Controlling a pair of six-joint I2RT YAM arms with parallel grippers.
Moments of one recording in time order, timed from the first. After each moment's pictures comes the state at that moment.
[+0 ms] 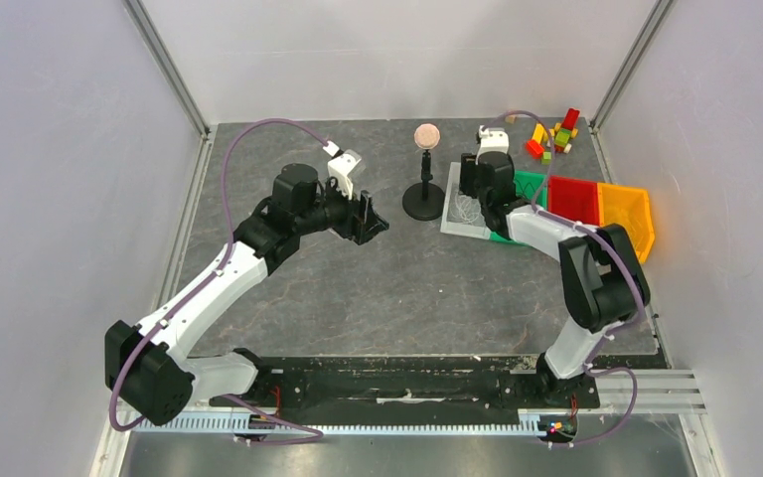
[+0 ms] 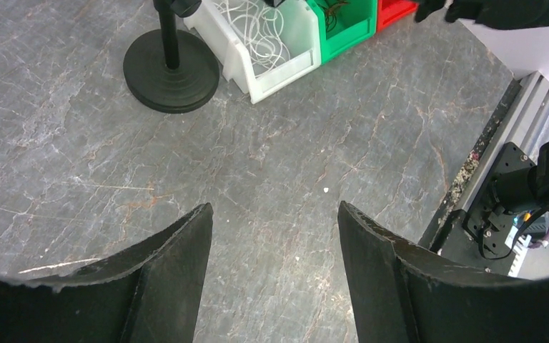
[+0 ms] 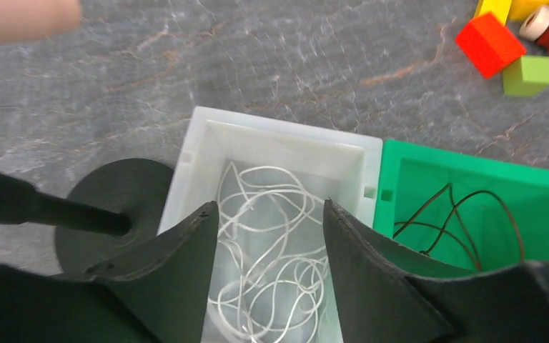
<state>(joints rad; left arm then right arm) -0.54 1.21 1.04 -0.23 0.40 -0.11 0.33 1.75 1.02 0.31 0.31 0.14</state>
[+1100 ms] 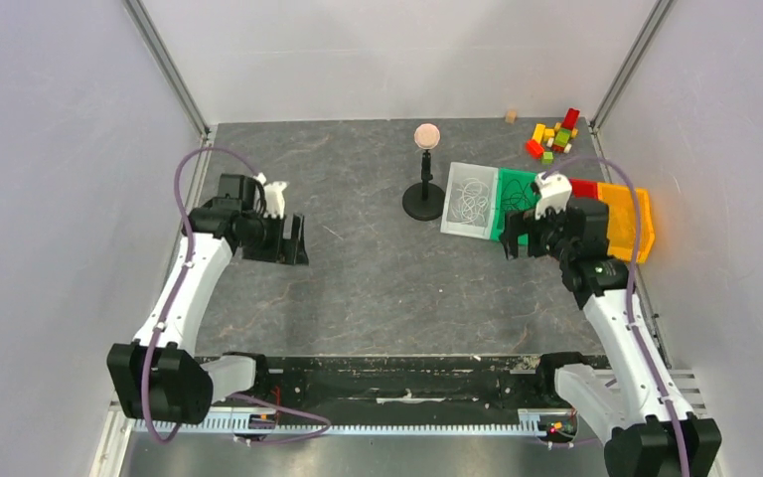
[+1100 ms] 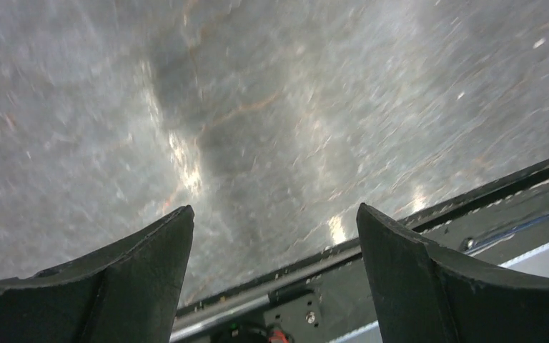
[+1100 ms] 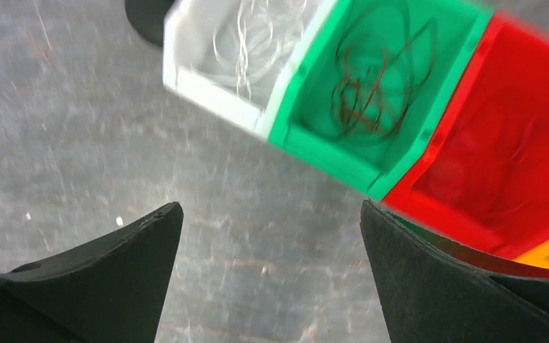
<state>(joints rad) -0.09 1.21 1.11 -0.96 0.31 0.05 0.06 0.89 0.81 -0.41 -0.22 -0.11</state>
